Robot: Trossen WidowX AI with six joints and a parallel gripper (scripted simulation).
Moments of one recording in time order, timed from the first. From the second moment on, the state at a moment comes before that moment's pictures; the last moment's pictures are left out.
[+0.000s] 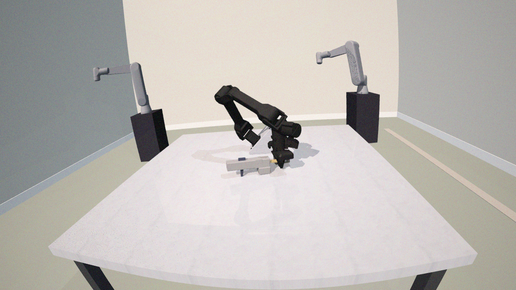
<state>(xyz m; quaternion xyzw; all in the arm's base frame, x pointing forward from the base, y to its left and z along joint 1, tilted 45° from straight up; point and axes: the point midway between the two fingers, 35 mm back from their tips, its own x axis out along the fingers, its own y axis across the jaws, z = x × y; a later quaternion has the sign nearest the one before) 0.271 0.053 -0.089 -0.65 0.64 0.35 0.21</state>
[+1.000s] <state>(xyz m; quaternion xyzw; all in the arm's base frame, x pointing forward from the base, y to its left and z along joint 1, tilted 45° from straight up) 0.266 0.061 -0.093 -0.65 0.64 0.35 0.20</state>
